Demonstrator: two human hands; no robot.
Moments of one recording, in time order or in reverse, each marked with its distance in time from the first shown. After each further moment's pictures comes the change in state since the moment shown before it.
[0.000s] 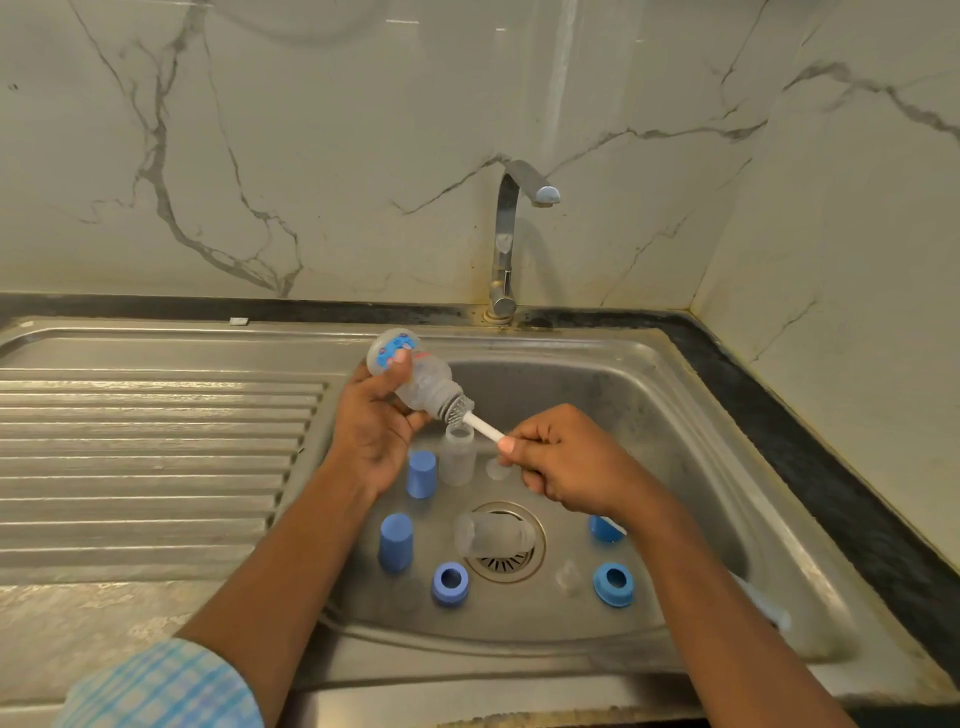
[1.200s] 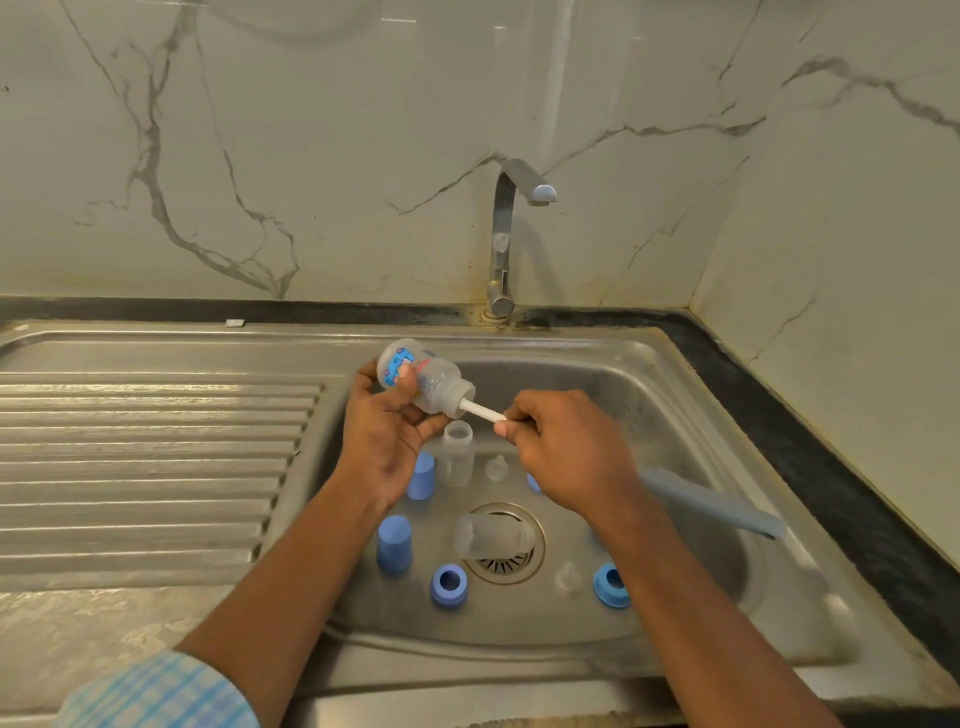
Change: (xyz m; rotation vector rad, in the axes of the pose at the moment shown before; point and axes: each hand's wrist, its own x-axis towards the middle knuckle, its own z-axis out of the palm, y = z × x) left_hand -0.013 -0.011 0.014 0.010 0.056 0.017; right_hand 0.011 -0.003 0.008 -0.441 0.324 -0.090
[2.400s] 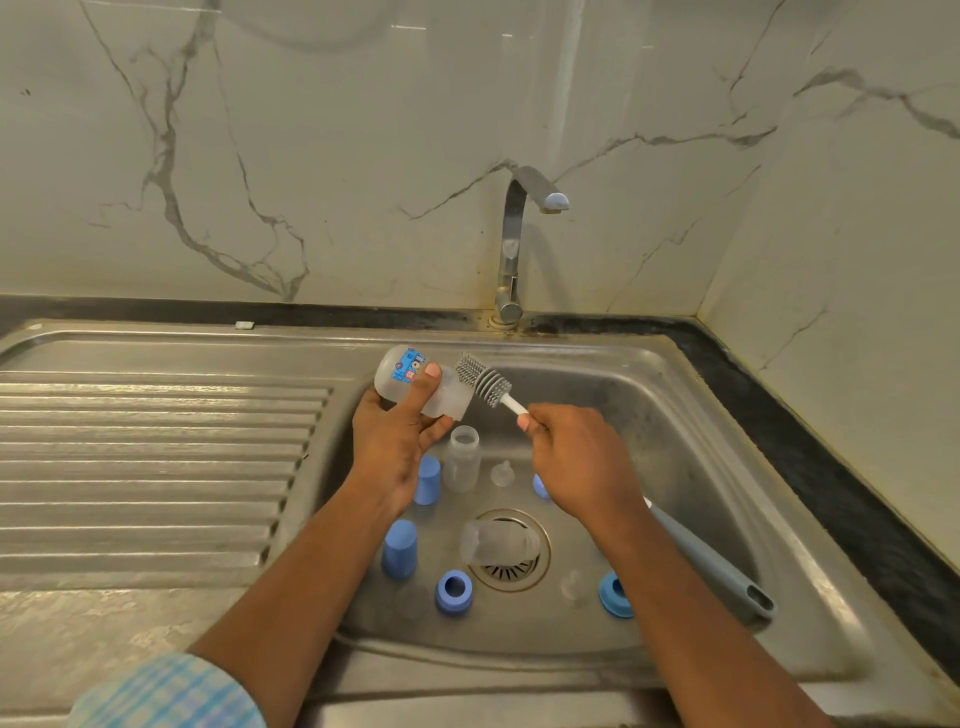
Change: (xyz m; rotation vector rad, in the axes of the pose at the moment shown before) left_hand 0.010 -0.009 -0.006 0.194 0.166 0.000; right_hand 0.005 0.013 0.018 -0.021 0.062 0.071
